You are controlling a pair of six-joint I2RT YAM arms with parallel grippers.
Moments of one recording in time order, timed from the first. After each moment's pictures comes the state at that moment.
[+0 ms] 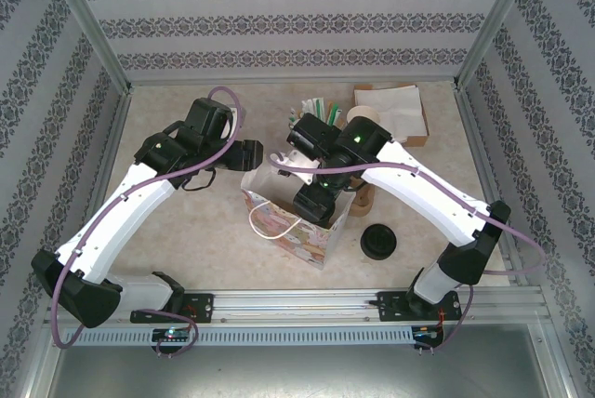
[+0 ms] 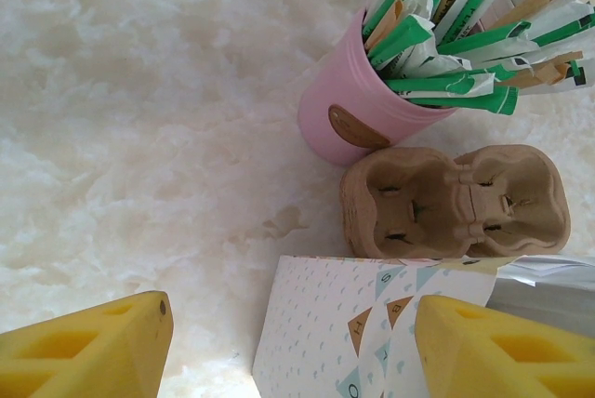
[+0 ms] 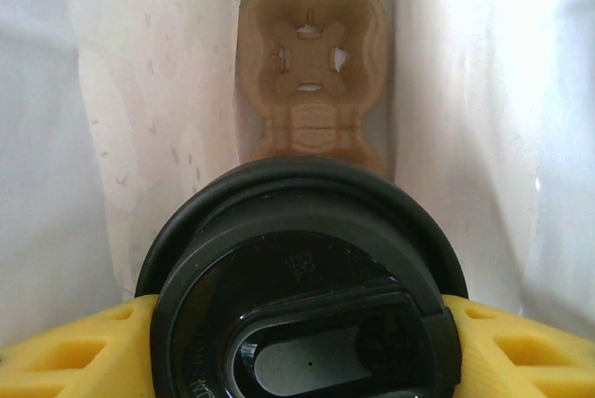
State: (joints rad) left arm -0.51 1.29 1.41 -0.95 0.03 -0.36; right arm 0.91 1.61 1.80 -1.51 -0.12 -0.06
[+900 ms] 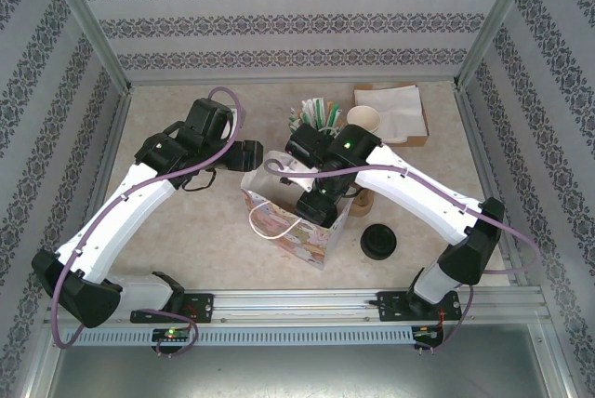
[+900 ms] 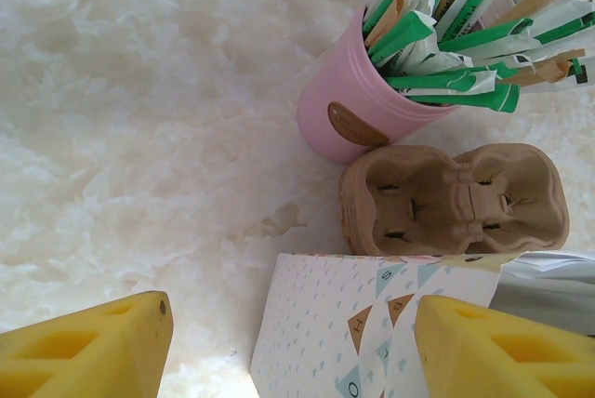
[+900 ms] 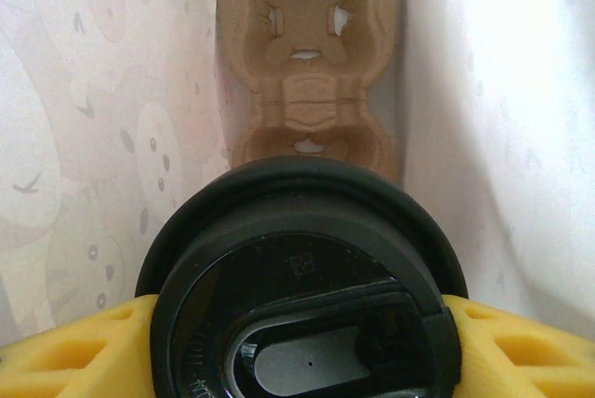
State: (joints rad) left arm -0.51 1.29 1.40 -0.95 0.03 -0.37; right arm 0.91 1.61 1.67 -1.46 -0.12 -0.06
